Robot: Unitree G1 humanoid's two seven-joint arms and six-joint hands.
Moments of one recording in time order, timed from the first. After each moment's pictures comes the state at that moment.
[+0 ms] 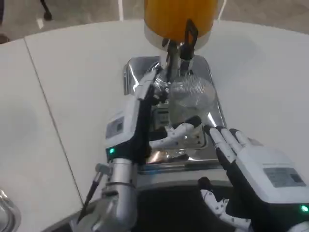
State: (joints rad) left arm -0.77 0.15 -0.32 0.97 0.60 -0.41 0.74; right arm 0.13 -0.17 0.18 -0.70 -1.19 0.11 0.39
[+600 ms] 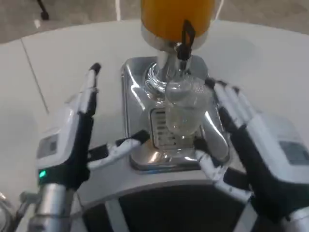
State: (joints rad) left arm -0.27 0.41 -0.16 0.18 0.62 -0.26 0.51; right arm 0.06 -0.09 0.16 -0.73 -0.98 0.08 0.22
